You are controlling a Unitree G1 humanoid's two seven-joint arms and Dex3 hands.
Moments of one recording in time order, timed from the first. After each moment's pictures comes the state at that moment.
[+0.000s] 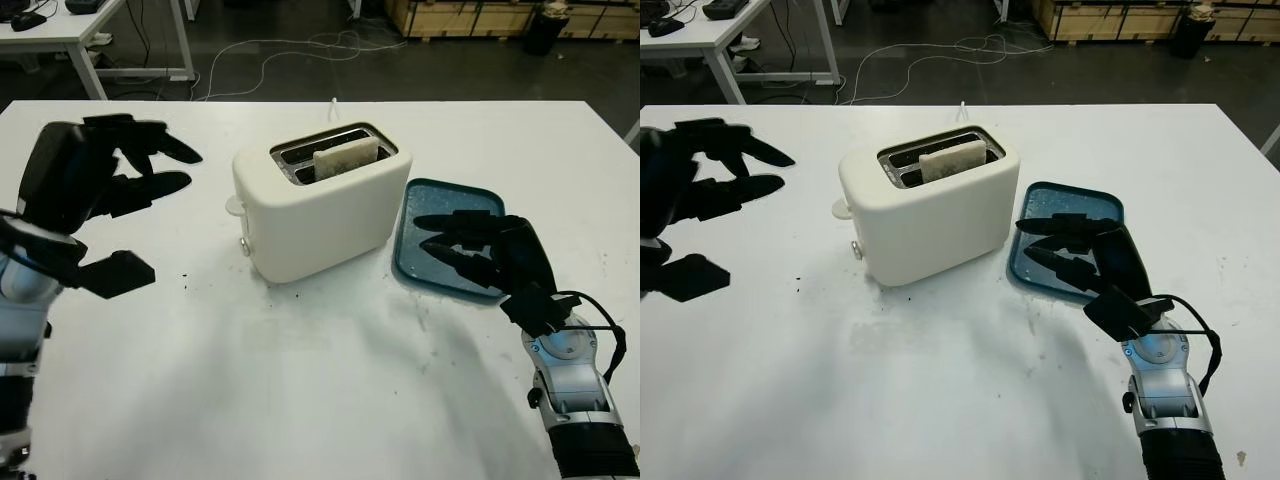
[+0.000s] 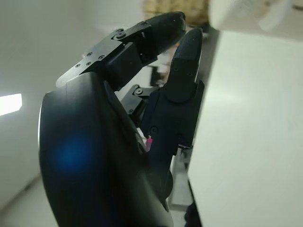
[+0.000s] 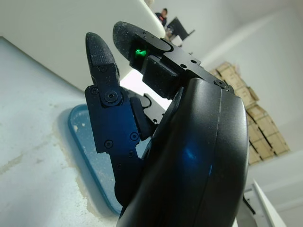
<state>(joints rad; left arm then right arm) -0.37 0.71 0.10 0.04 0.39 -0.44 -0.18 -0.13 -0.36 -0.07 0.16 -0.06 -0.37 0.20</state>
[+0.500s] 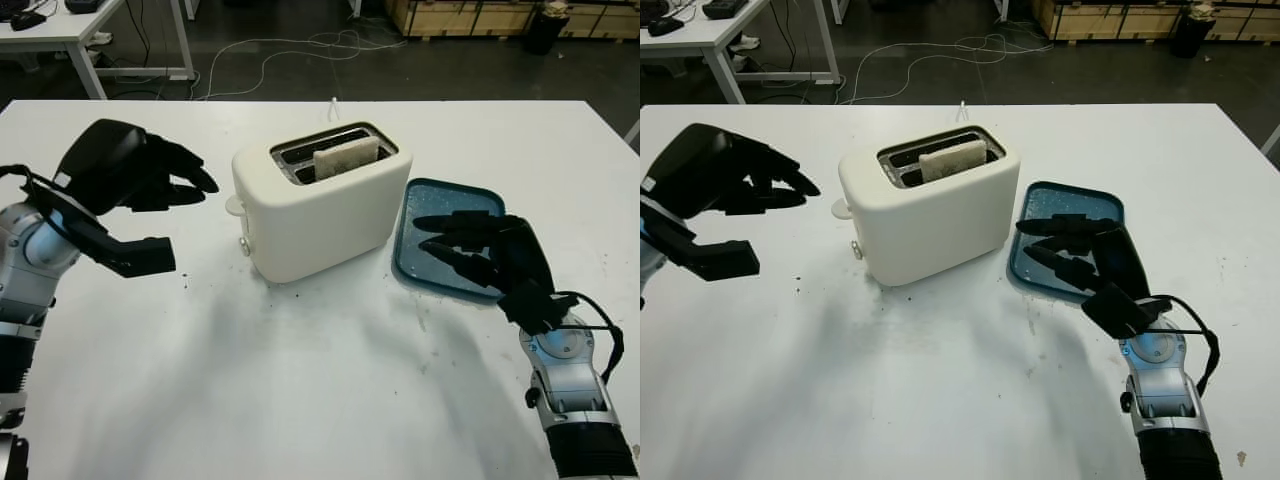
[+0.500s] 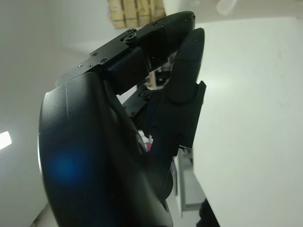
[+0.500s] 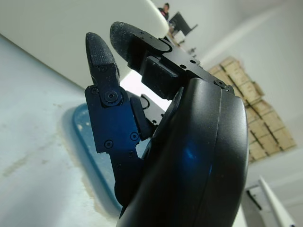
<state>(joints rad) -0.46 0.71 0.00 0.18 0.50 -0.52 -0.11 -0.14 -0.33 -0.05 0.18 -0.05 -0.34 0.20</state>
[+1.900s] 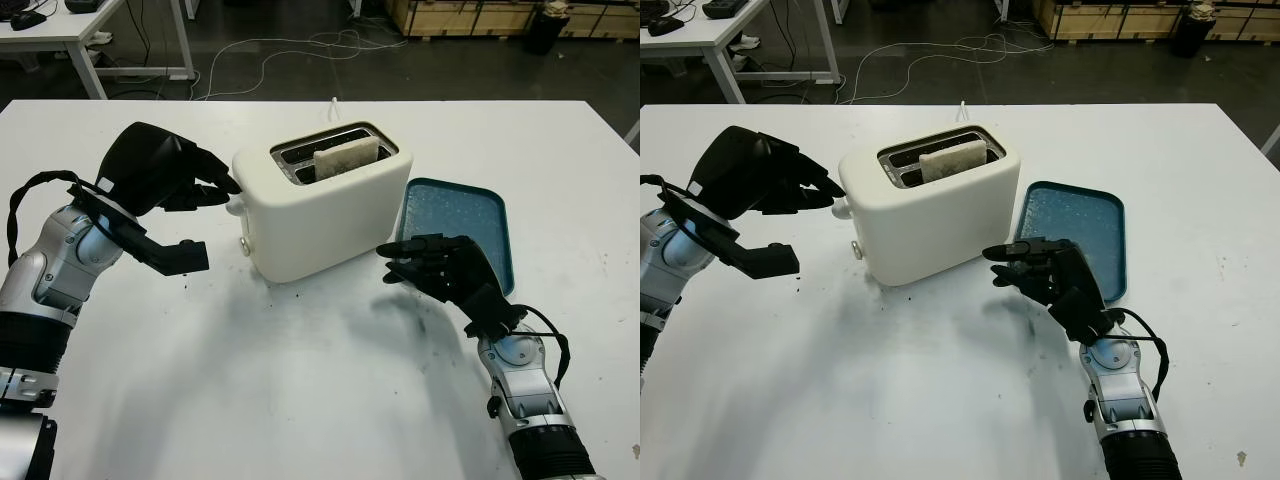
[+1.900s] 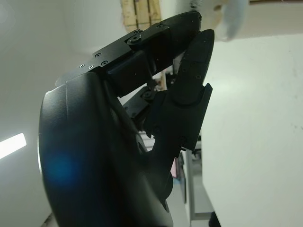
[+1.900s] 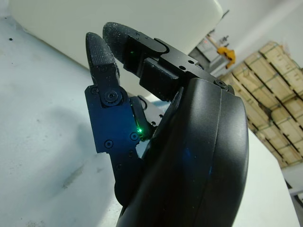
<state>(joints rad) -0.54 0.66 -0.10 0.31 0.62 -0.53 0.02 -0.14 -0.25 0.02 0.25 -0.03 -0.30 0.23</state>
